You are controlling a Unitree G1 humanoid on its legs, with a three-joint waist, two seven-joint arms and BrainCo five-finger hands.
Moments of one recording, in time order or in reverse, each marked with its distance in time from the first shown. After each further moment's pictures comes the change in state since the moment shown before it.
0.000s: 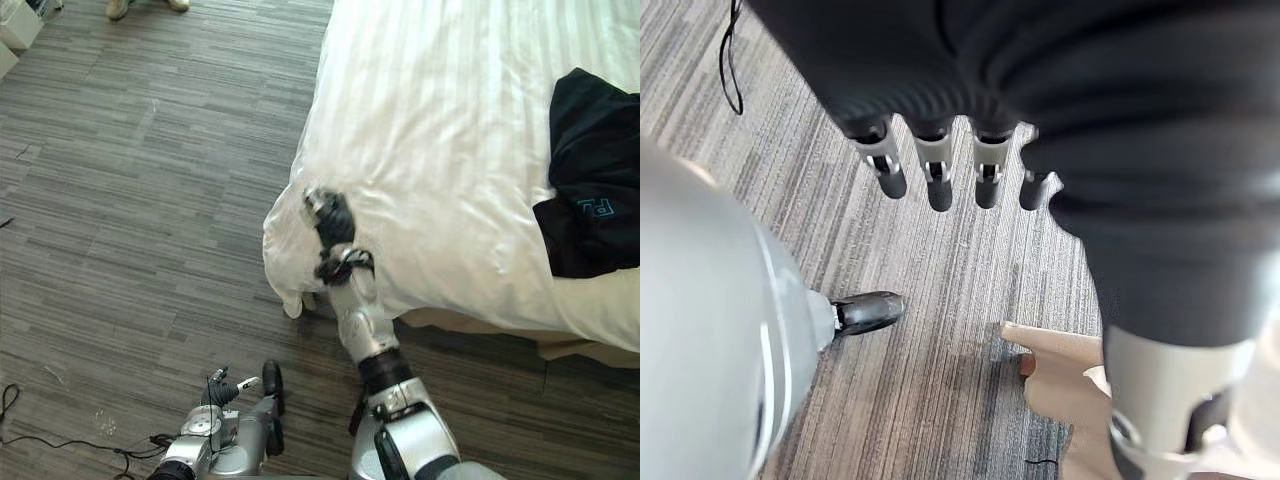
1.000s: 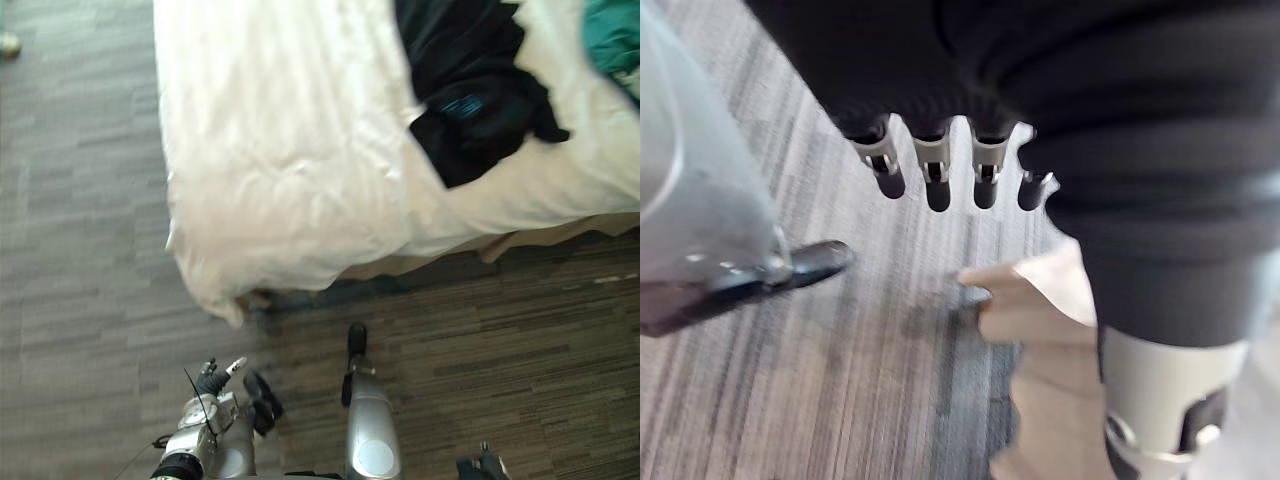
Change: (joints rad) left arm 0.005 -0.101 0.224 -0.072 -0.044 0.007 -0.004; right arm 0.977 0.089 -0.781 0.354 -0.264 0.154 -0.172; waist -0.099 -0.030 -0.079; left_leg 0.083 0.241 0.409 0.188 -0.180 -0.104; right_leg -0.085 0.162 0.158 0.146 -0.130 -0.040
